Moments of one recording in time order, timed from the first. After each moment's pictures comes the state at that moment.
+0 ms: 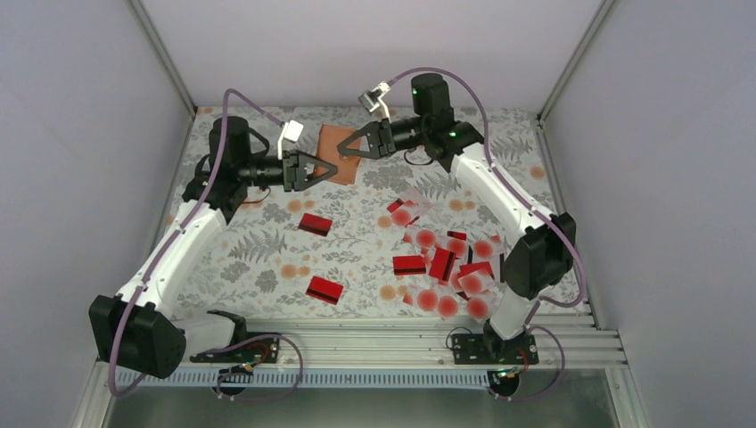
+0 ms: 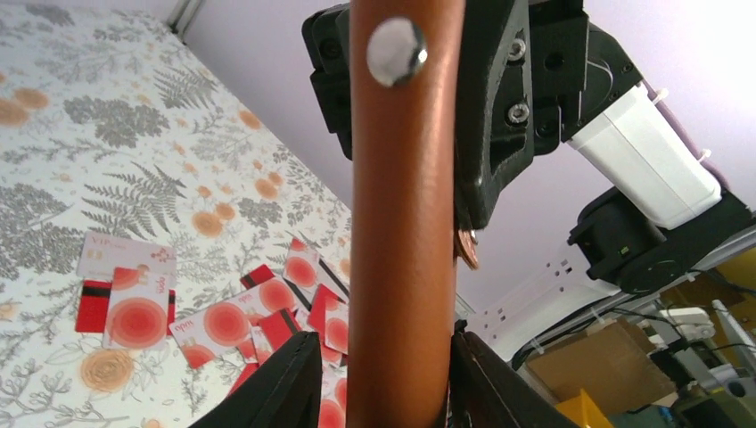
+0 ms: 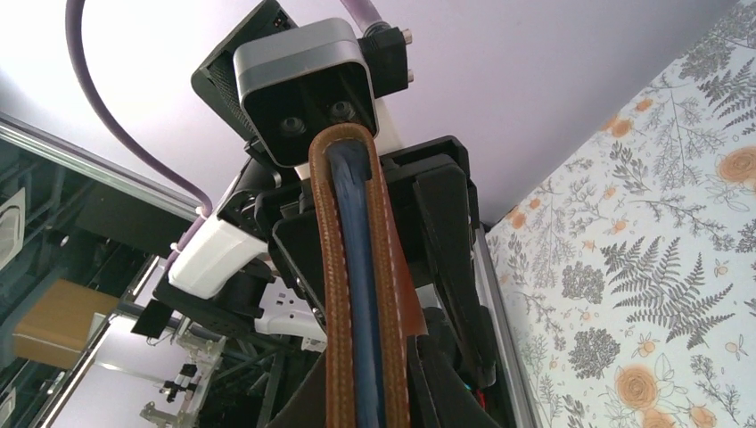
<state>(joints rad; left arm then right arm) -0.25 1.21 1.11 -0.24 1.10 -0.45 0.52 1.75 1.71 -0.33 -1.27 0.62</state>
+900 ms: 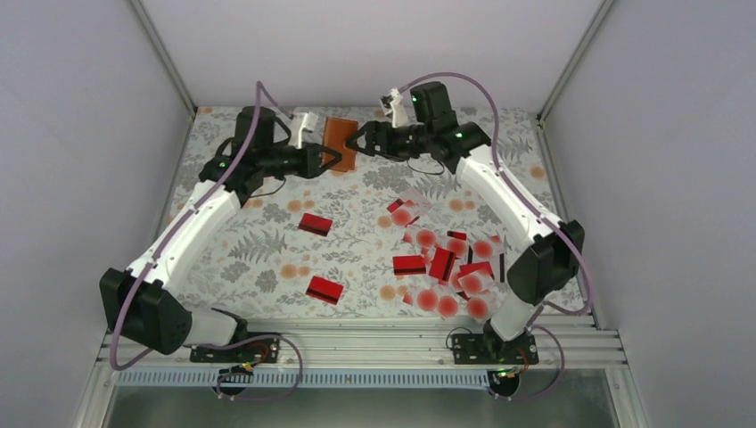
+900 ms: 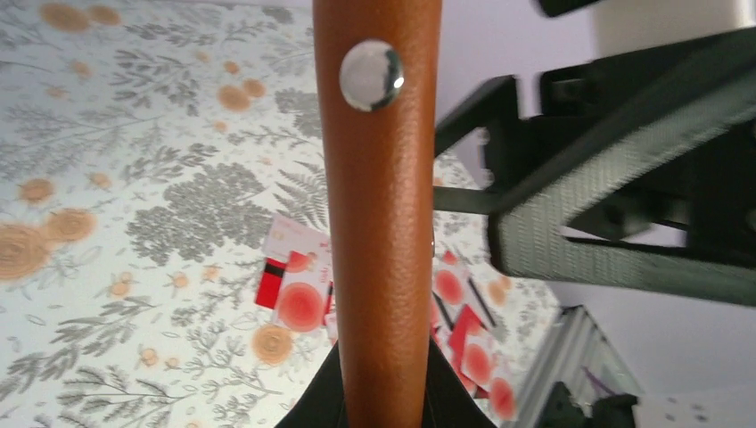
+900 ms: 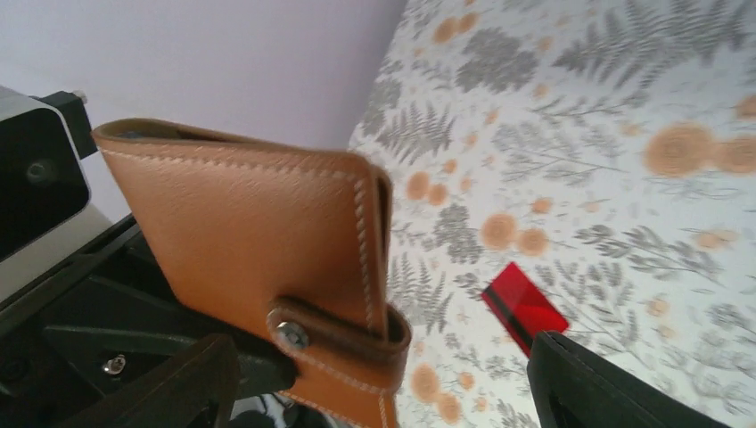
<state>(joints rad) -0.32 1.33 1.24 -0.43 0.72 -0.37 0.53 1.73 1.73 -0.62 -0.68 0.56</state>
